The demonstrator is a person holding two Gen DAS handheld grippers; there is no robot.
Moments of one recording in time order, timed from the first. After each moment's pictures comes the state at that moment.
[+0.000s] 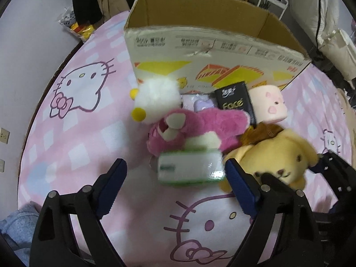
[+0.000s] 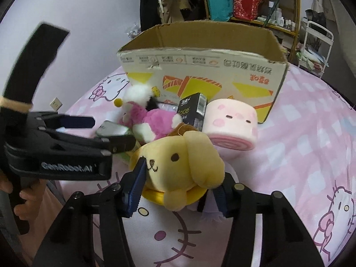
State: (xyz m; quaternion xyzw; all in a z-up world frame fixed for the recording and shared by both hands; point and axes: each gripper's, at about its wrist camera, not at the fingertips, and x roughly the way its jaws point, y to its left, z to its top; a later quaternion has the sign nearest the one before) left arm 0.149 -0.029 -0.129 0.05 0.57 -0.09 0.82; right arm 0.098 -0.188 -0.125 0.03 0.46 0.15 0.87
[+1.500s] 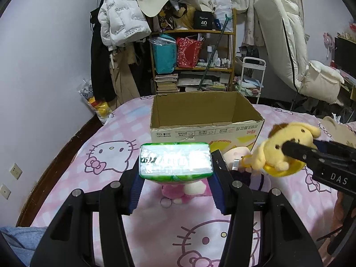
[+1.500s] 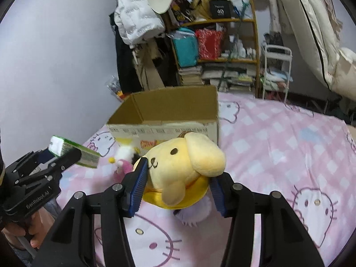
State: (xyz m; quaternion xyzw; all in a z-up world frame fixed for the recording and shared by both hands) left arm 0.063 -0.011 -0.035 0.06 0.31 -0.11 0.94; right arm 0.057 -0.241 -0.048 0.09 0.35 0.06 0.93
